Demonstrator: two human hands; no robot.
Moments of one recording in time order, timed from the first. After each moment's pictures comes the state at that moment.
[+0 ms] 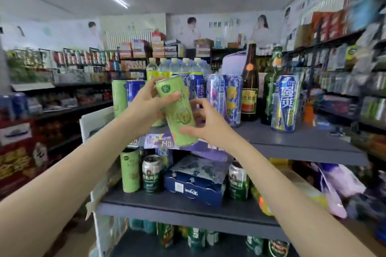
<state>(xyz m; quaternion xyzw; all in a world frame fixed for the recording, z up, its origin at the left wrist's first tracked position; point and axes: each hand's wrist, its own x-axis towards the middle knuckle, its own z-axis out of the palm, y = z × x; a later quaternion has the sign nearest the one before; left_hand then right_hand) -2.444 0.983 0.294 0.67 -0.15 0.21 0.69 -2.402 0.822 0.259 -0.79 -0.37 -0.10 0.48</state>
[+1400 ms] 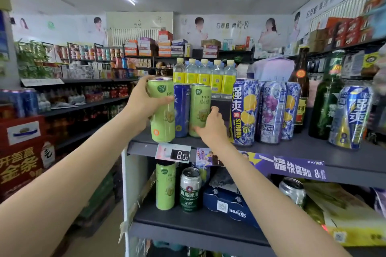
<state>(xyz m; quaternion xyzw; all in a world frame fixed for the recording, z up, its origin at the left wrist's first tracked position) -2.393 1.139 0.306 0.73 -0.01 0.28 0.62 -2.321 0.987 0.248 -0.88 -0.16 -0.22 0.38</state>
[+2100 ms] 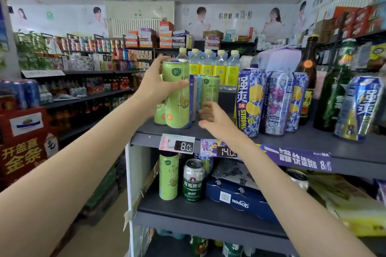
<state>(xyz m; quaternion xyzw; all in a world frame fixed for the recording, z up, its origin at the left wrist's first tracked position) -2.390 1.129 0.315 0.74 -0.07 0.29 0.60 -2.327 0.975 0.246 -0.82 -0.26 -0.07 0.50</state>
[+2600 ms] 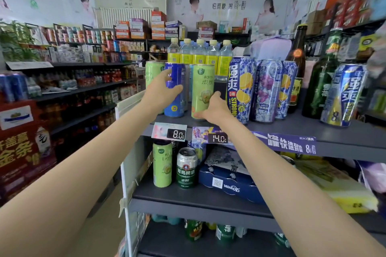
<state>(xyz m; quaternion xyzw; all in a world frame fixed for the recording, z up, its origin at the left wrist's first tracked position) -2.373 1.110 0.284 0.85 -0.02 0.29 0.45 -2.323 0.967 0.254 -0.90 -0.14 -0.11 0.39</state>
